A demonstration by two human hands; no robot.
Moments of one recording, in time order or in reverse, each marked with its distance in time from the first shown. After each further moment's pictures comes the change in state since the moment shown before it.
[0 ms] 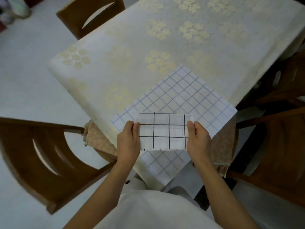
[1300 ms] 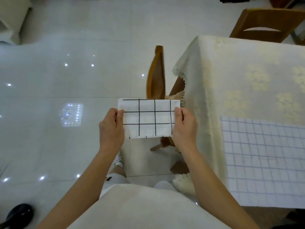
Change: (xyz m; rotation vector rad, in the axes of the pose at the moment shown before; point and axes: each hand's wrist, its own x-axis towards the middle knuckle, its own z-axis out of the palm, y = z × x) left_hand -0.168 -0.241 -0.290 -0.185 0.683 -0.543; right_hand -0.240 -0.135 0.297 -0.189 -0.632 -0.462
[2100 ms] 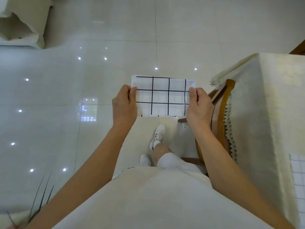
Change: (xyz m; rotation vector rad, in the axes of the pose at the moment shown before) left_hand 0.292 -0.038 -0.130 -0.039 -0.001 0.057; right_hand 0.130 -0.179 0.221 -0.024 0.011 -0.063
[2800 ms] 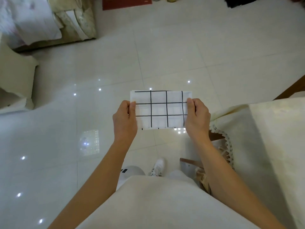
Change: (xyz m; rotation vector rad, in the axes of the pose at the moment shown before) left_hand 0.274 0.130 0.134 0.036 -0.092 0.079; right_hand 0.306 -0.019 0.012 0.117 0.125 0.110
